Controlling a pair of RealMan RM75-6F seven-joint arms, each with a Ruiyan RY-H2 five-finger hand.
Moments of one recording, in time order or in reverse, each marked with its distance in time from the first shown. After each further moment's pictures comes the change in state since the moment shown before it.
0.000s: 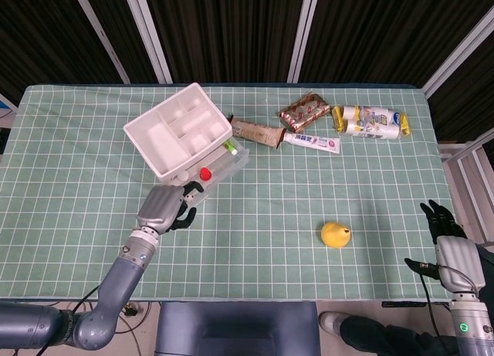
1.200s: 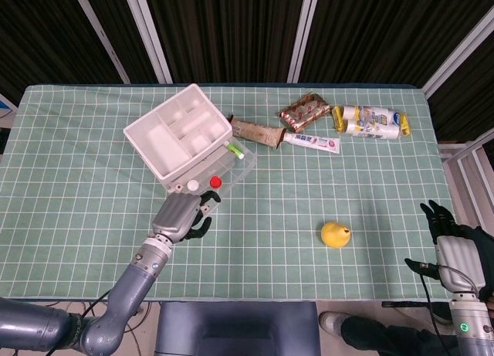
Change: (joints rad) left arm -0.040 -0.042 0.015 -0.034 0.017 0.009 0.025; right arm 0.000 0.002 0.001 -0.001 0.003 -0.003 0.004
